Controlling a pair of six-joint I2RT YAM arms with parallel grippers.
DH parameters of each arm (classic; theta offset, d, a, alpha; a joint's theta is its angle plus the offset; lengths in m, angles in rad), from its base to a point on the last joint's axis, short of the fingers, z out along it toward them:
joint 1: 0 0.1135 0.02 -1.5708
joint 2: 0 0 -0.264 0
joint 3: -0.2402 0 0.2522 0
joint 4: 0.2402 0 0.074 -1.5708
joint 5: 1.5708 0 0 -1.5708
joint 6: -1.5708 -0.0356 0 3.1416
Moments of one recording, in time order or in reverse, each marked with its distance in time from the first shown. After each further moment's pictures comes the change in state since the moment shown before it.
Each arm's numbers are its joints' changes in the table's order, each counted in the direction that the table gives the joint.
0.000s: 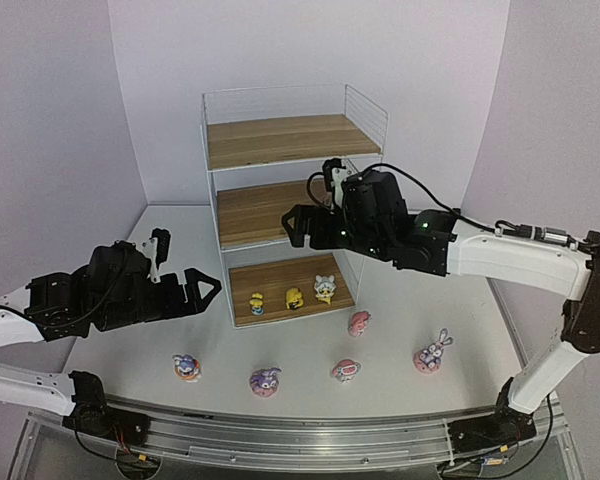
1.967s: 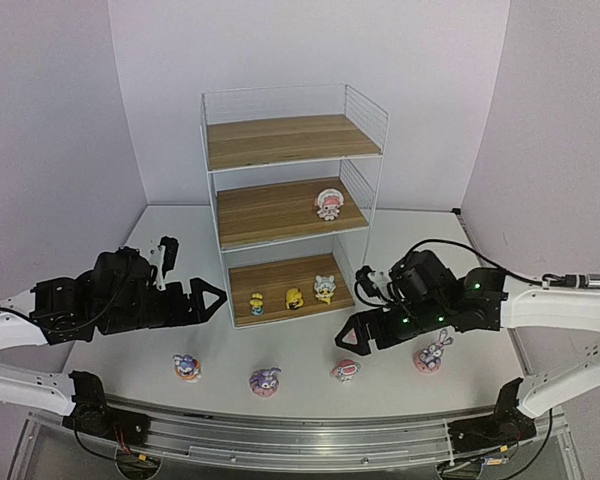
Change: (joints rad) left arm 0.000 0.004 0.039 -0.034 0.078 -0.012; right arm 0.006 -0.349 0.536 0.276 -0.411 -0.077
